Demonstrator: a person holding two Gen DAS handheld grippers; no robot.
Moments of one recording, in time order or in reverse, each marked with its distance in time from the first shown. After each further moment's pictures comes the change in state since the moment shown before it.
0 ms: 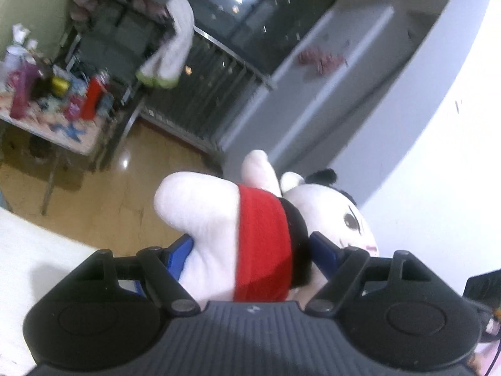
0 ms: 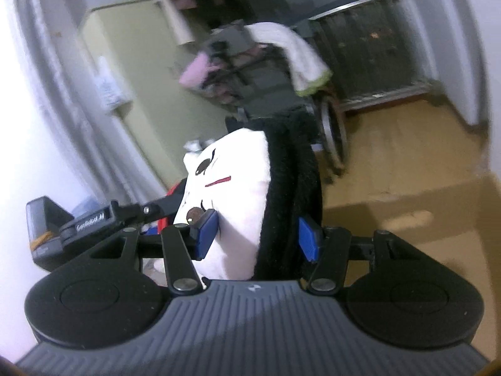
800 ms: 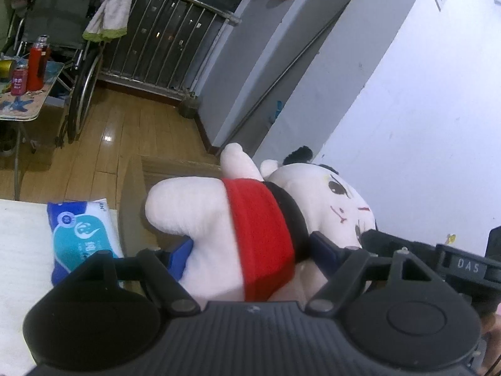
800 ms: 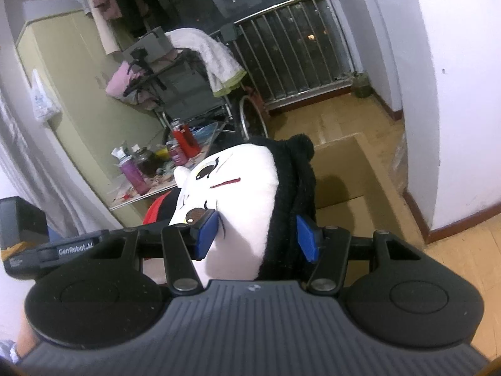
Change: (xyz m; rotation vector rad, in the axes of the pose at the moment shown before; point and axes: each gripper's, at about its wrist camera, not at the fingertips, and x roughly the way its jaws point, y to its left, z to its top) left arm 0.103 -0.069 -0.088 0.179 0.201 -0.016; right arm -0.046 -0.105 -0.054 0.067 -0.027 -0.241
